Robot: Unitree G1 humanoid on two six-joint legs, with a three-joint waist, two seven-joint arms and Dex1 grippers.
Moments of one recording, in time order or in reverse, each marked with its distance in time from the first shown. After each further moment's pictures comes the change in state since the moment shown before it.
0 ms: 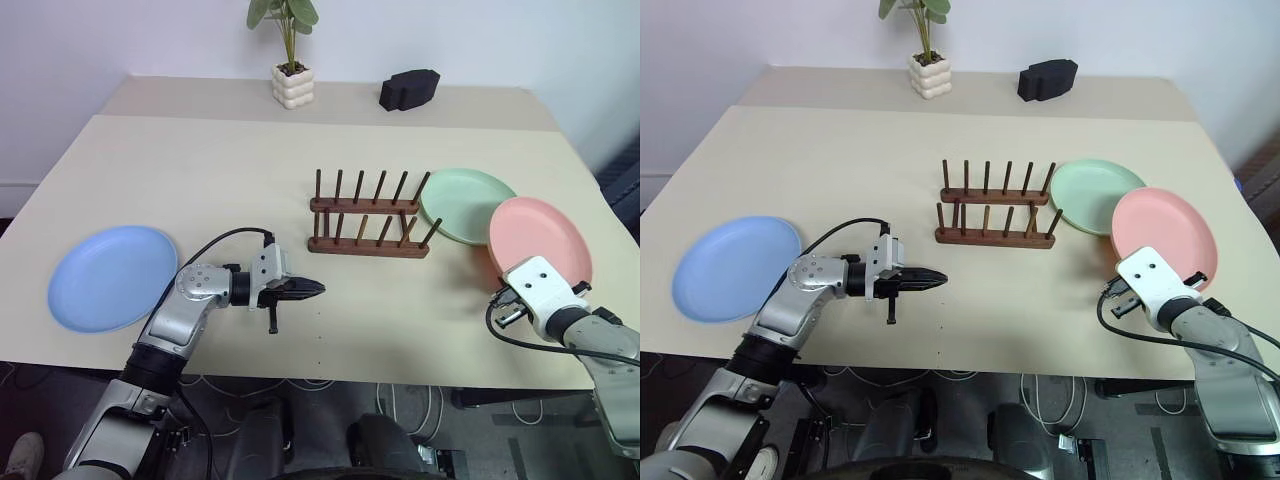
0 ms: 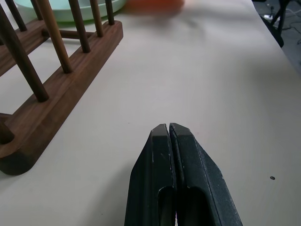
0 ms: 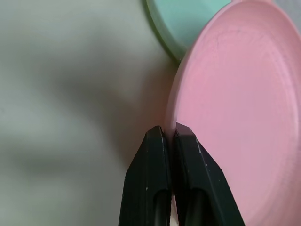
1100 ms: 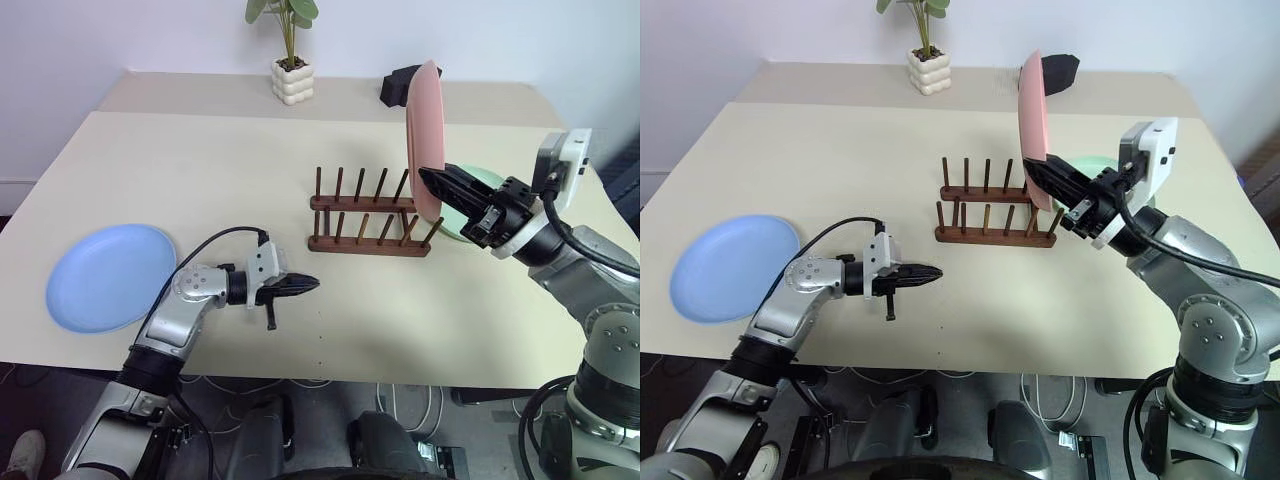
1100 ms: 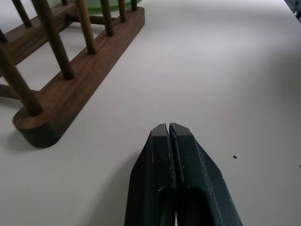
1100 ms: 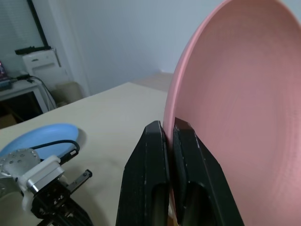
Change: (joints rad) left arm 0.017 0.007 0.020 -0.006 0.020 -0.004 0.064; right arm -0.547 0.224 -0.136 -0.088 1.017 0.330 0.014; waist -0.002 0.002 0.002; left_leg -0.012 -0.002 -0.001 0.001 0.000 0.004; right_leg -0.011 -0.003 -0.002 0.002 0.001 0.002
